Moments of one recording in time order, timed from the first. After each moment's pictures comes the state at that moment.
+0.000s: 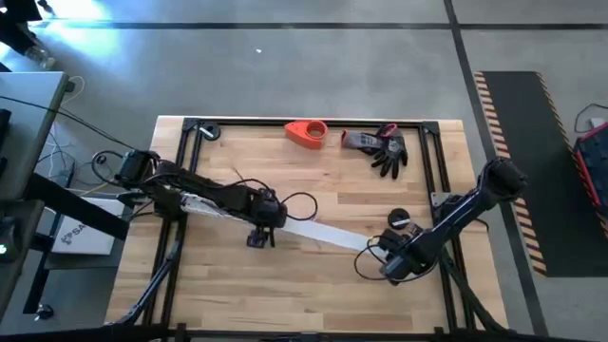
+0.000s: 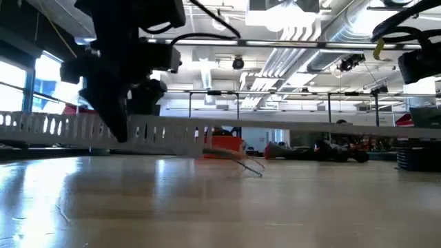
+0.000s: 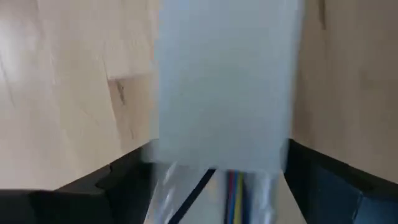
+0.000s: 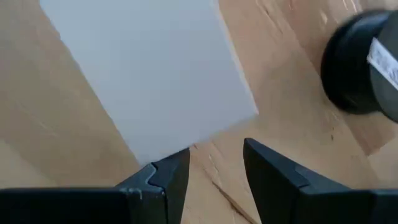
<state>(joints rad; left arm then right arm) -0.18 1.65 1.00 -0.68 -0.13 0.01 0.70 1.56 0.85 -0.90 0.15 1.35</state>
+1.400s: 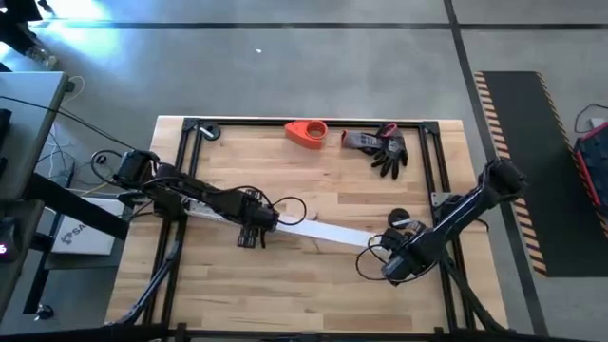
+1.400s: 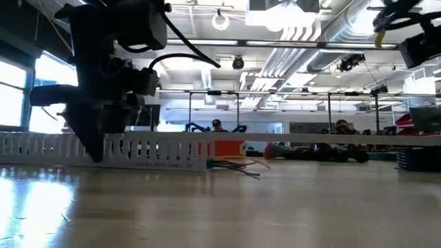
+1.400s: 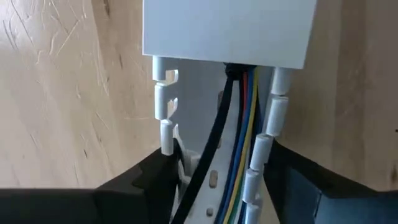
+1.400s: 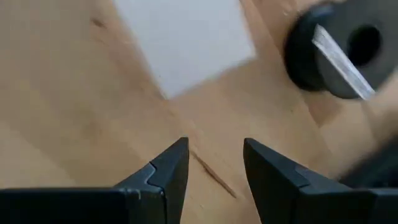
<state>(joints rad) -0.20 1.65 0.91 -0.73 -0.20 -0.08 0.70 1.56 0.93 -1.14 0.09 1.34</state>
